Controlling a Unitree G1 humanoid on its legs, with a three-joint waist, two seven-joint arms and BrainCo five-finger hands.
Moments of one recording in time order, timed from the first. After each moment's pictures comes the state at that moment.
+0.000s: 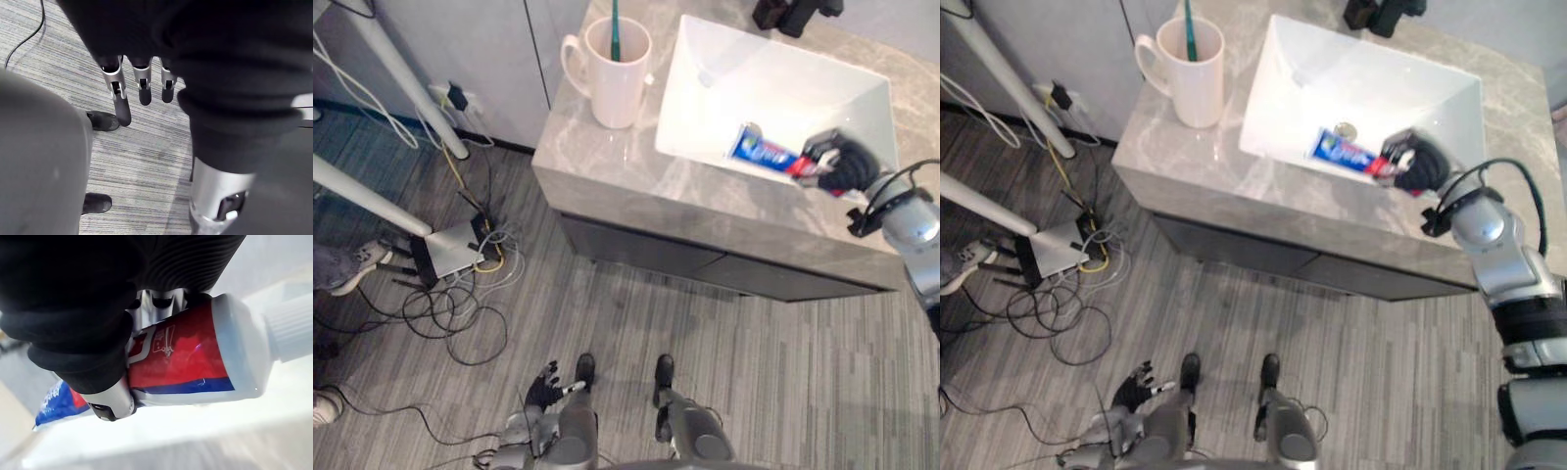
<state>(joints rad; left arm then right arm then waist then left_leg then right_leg) 0.05 0.15 0.01 0.92 -0.16 -0.18 -0.03 -0.61 -0.90 0.03 0.31 -0.02 -0.21 0.08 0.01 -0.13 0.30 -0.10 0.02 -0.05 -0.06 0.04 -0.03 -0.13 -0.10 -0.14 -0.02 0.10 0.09</state>
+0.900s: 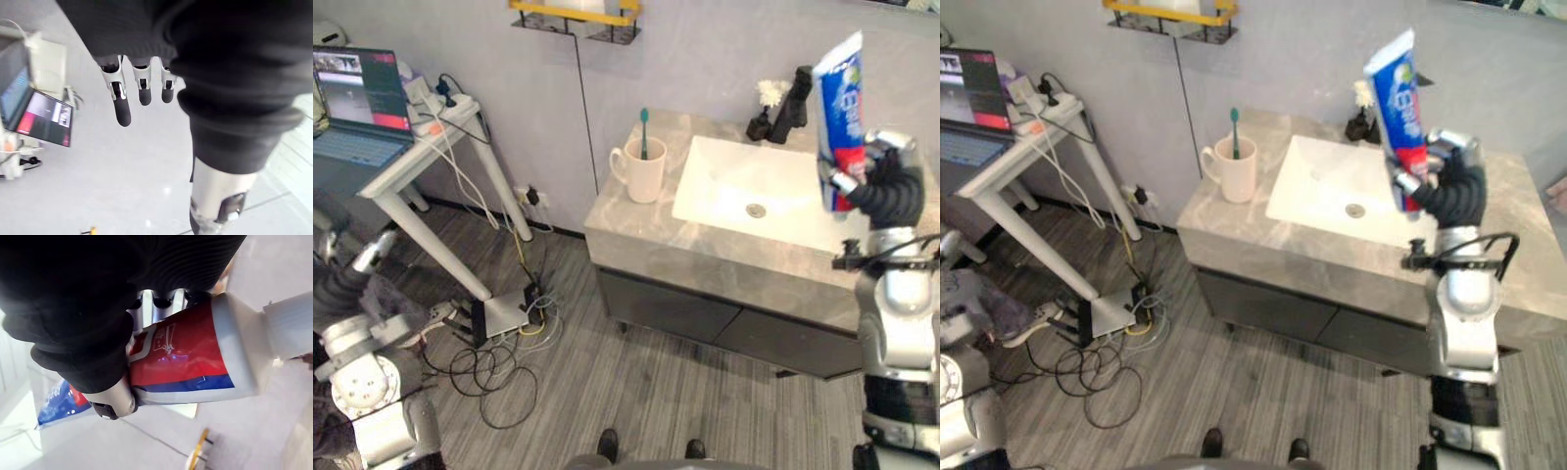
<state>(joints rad) 0.09 0.25 0.58 -0.33 -0.30 -0.30 0.17 -0.20 -0.40 -0.27 -0.23 0.23 -0.21 0.06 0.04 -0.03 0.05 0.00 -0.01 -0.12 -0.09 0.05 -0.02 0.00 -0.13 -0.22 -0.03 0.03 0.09</state>
